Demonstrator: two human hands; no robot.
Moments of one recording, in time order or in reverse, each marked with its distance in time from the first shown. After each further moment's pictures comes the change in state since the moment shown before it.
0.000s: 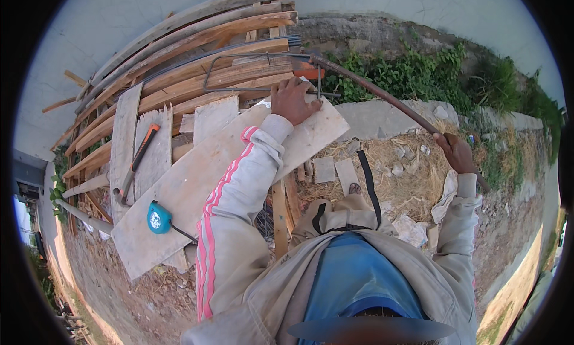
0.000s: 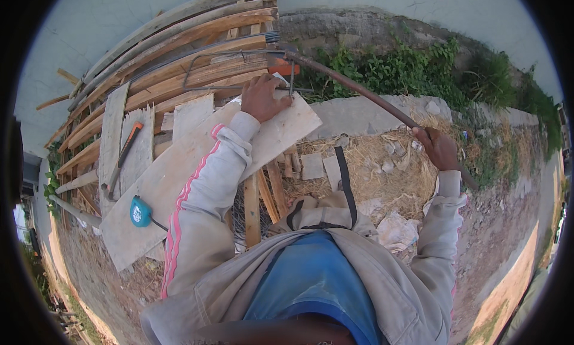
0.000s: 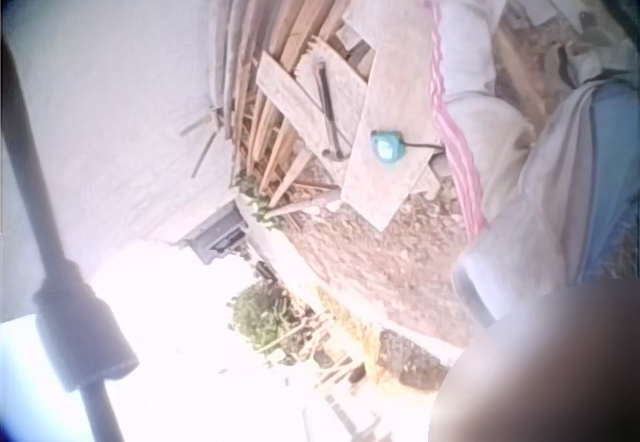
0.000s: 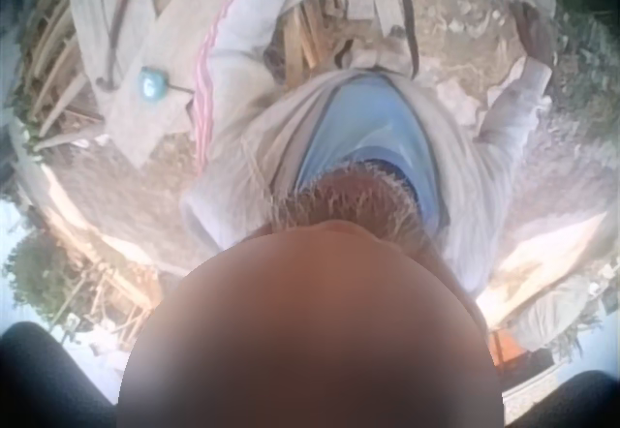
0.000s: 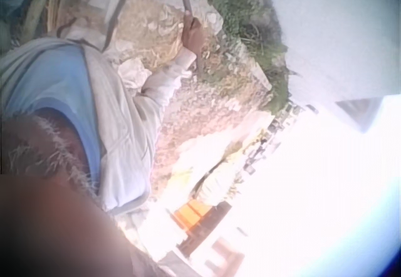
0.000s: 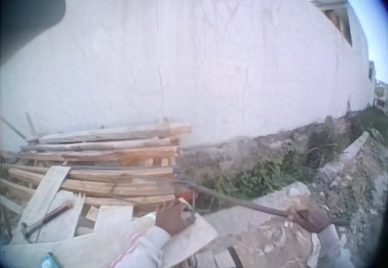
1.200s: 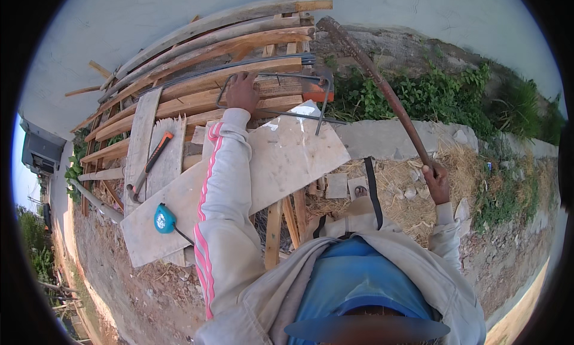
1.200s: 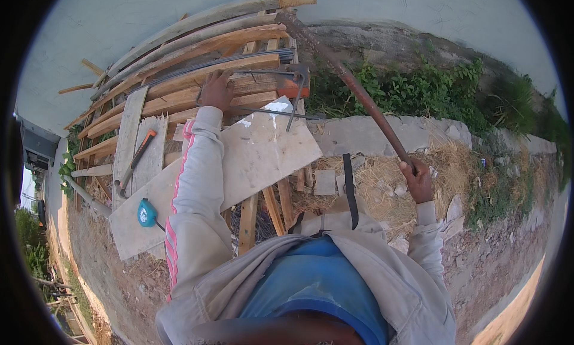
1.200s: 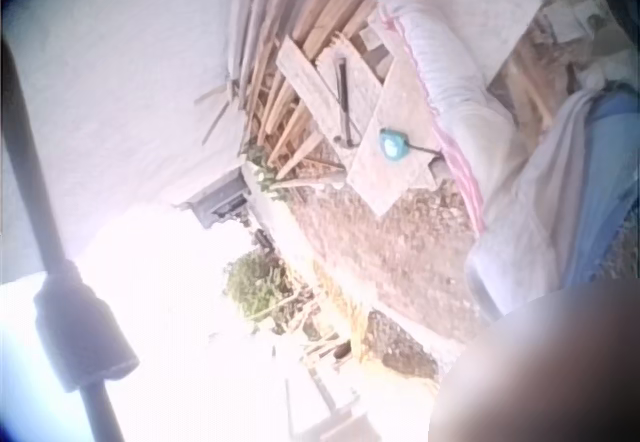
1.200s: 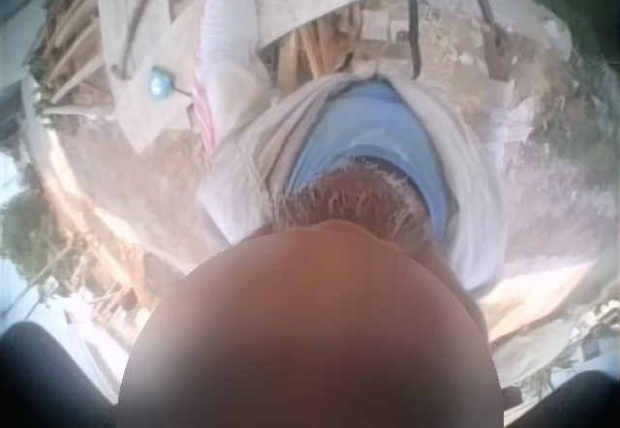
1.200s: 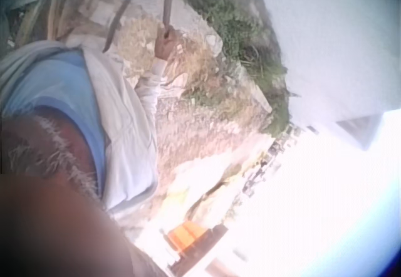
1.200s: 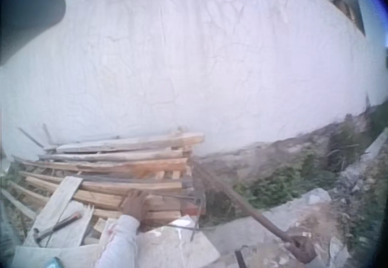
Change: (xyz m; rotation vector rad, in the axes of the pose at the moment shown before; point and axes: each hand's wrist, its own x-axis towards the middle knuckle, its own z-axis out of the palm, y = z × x) left_hand 0.056 -0.142 -0.041 0.327 0.245 -0.154; right_hand 0.031 -0.002 0.095 0.793 0.059 -0.131
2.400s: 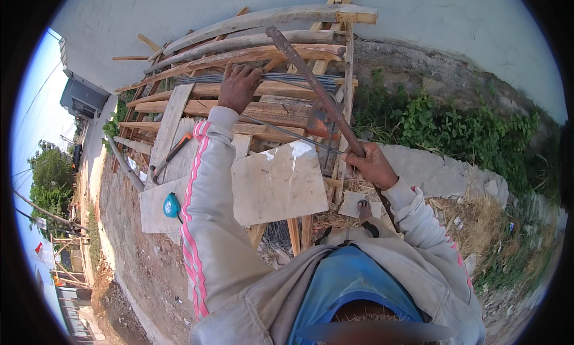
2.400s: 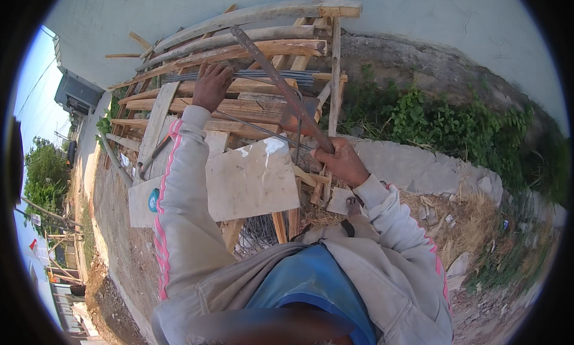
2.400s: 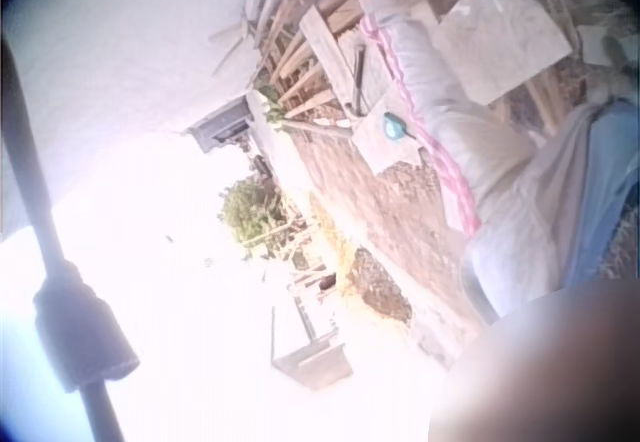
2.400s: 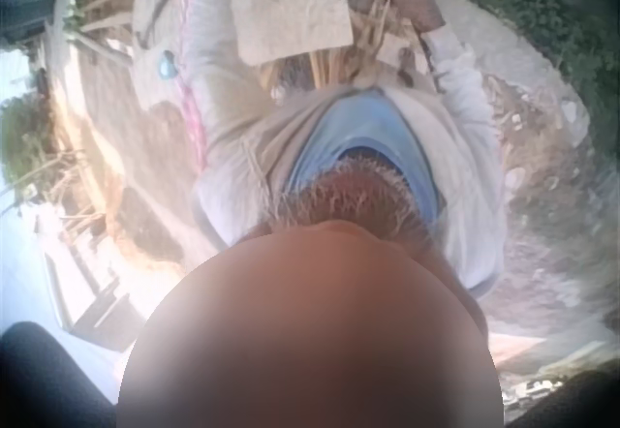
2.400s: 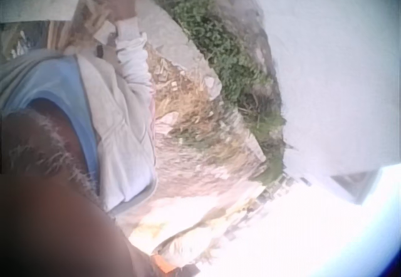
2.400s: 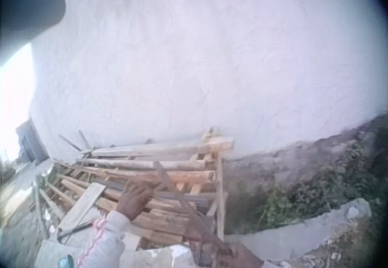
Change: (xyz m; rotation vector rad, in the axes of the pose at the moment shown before) left_hand 0.079 0.014 -0.069 0.319 0.001 0.204; right_hand 0.206 -0.110 0.118 0.725 -0.870 0.094
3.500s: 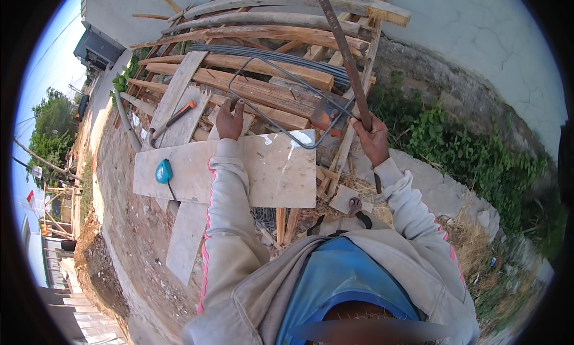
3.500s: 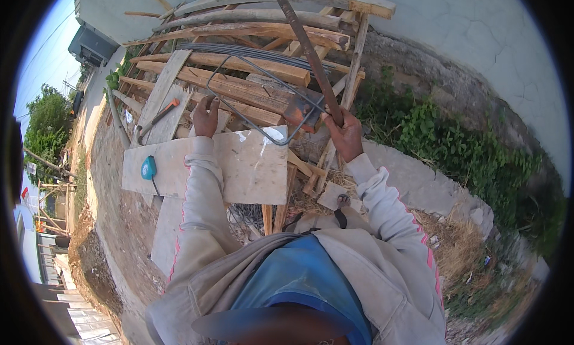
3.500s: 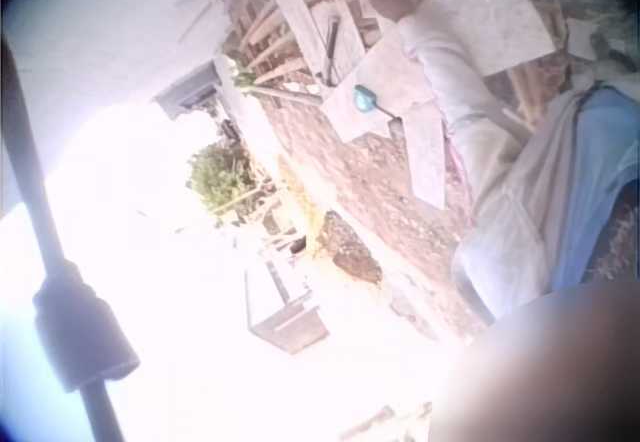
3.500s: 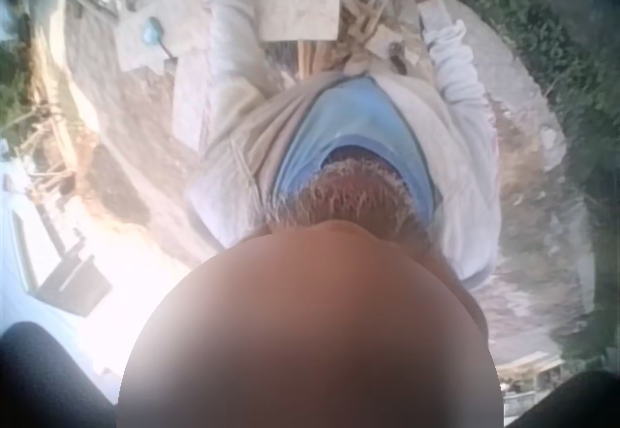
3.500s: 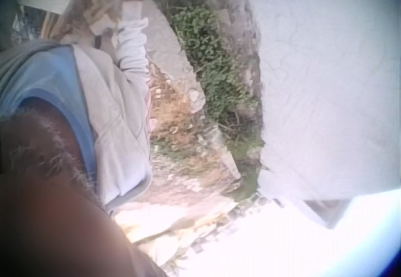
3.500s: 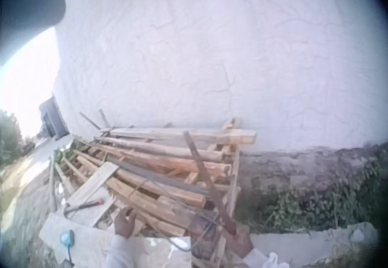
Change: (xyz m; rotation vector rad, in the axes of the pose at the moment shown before) left_hand -0.154 0.035 0.045 -0.485 0.214 -0.918; right_hand 0.090 0.047 -0.037 -0.187 0.294 -0.371
